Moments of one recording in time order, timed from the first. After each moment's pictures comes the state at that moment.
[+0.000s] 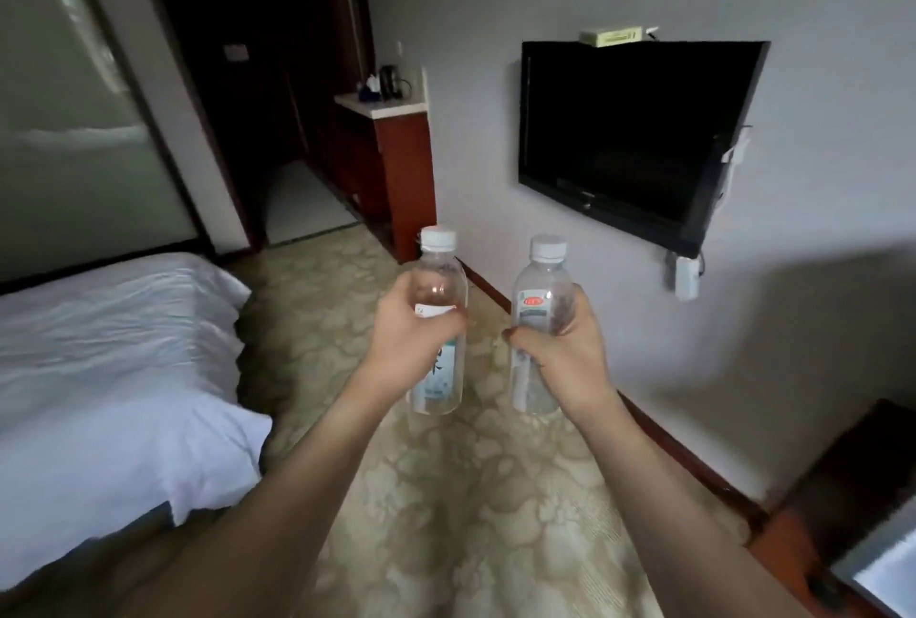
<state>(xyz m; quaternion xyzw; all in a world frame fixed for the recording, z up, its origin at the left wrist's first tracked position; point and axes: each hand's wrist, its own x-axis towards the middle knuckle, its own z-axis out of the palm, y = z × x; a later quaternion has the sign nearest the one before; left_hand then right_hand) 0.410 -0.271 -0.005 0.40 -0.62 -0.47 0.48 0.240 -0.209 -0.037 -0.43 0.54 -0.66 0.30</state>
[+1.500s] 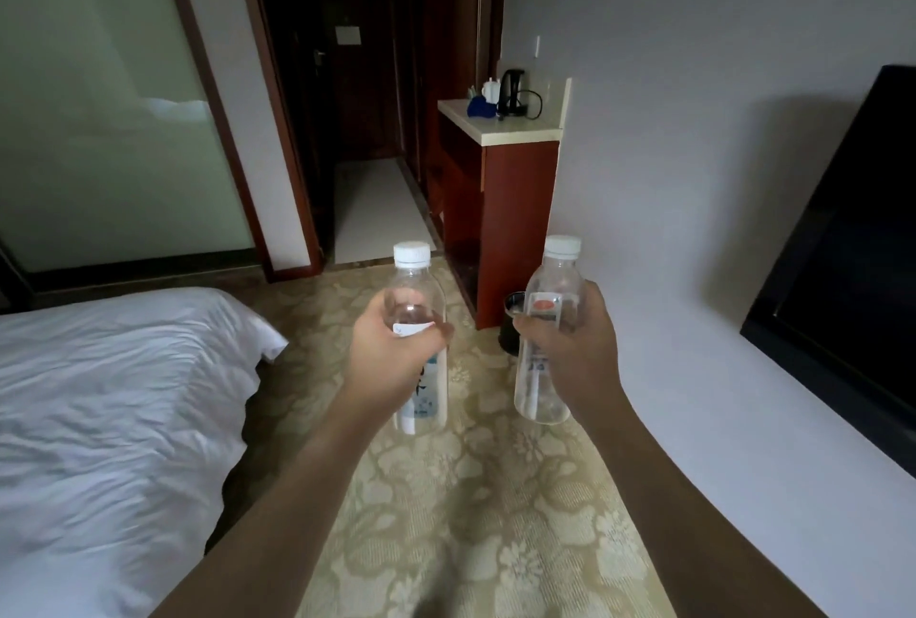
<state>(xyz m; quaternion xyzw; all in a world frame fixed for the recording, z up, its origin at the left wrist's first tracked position) 0.397 -1.088 -0.027 0.50 -0.53 -0.40 0.56 0.196 -1.083 -0.035 -0.50 0.51 -0.62 0.33</state>
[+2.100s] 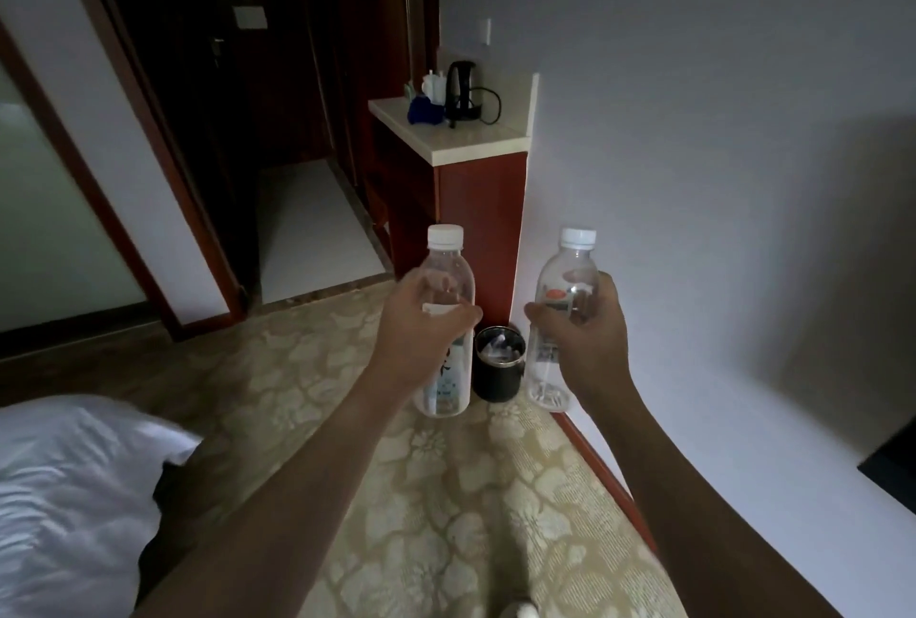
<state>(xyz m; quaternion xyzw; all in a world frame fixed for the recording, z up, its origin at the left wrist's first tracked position) 0.326 -1.533 -0.019 0.44 -0.61 -0.43 0.50 0.142 -1.495 -0.042 -0.46 0.56 -0.65 0.24</state>
